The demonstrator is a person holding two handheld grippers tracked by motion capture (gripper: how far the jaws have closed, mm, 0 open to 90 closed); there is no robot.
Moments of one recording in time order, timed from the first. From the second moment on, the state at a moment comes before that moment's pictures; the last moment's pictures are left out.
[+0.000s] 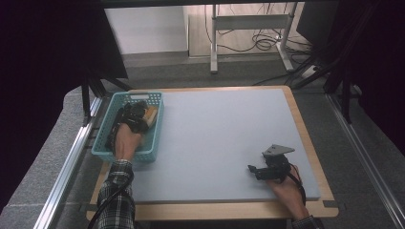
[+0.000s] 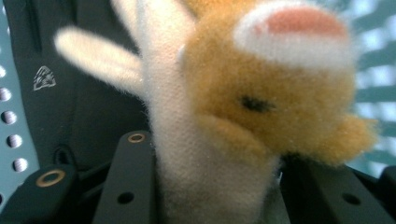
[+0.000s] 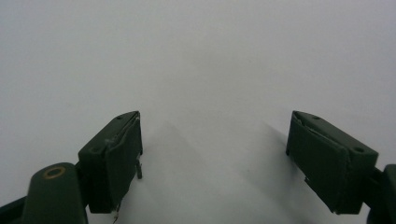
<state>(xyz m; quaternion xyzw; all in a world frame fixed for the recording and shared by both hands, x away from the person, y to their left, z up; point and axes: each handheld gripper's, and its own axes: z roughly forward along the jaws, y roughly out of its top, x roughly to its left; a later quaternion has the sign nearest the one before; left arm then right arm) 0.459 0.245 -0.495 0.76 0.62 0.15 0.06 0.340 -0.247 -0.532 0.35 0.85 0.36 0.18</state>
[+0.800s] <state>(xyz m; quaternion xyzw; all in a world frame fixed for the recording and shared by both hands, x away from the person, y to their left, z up) 0.432 0.283 -0.454 0.75 0.63 0.14 0.15 0.340 -0.247 -0.532 0.35 0.85 0.36 0.18</state>
